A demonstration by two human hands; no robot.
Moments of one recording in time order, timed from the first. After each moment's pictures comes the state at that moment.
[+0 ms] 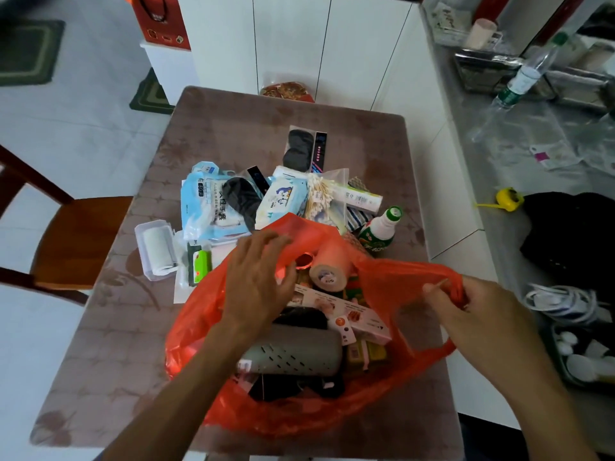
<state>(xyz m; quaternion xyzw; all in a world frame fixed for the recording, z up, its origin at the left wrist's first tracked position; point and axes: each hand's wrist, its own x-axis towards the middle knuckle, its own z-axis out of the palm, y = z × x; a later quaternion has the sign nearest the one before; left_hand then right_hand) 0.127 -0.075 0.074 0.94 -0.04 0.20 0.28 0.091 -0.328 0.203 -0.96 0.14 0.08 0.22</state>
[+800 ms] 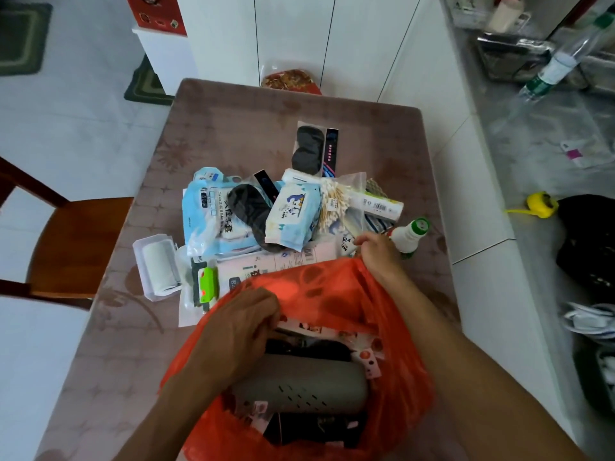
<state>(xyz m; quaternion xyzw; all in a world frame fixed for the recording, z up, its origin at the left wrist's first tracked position) 0.125 -0.002 0.051 0.92 -0.18 0.00 0.36 0.273 -0.249 0.022 -0.90 0.14 0.19 0.36</state>
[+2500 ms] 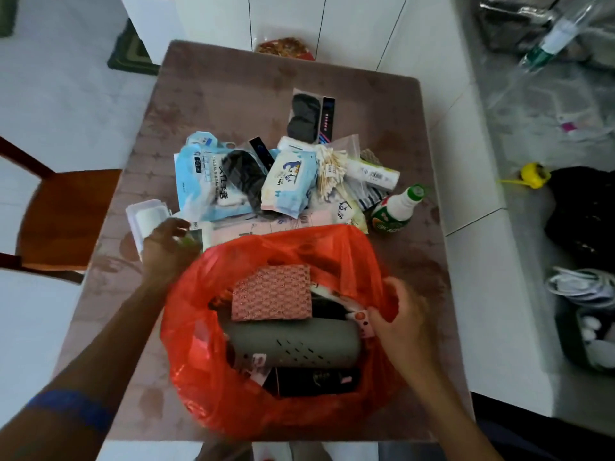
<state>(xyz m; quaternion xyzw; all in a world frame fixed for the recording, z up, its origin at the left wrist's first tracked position) 0.164 0.075 0.011 0.87 0.28 0.03 0.41 0.089 -0.281 0.040 -0.96 0.12 0.07 0.26</state>
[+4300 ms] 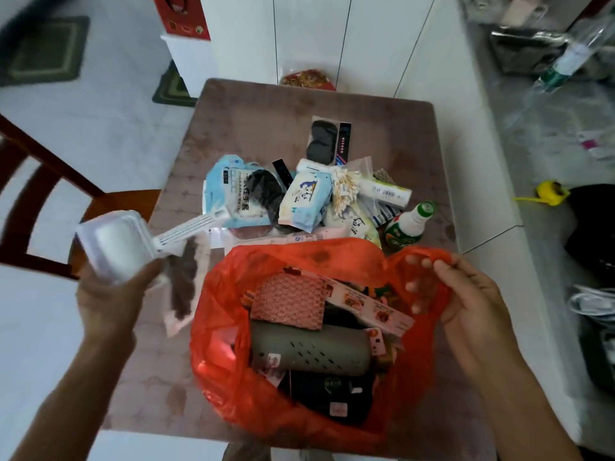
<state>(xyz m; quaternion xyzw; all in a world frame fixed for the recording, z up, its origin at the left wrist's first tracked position) 0.088 0.139 0.034 0.73 0.47 0.18 0.47 0.113 -0.289 0.150 -0.60 0.17 0.07 0.78</state>
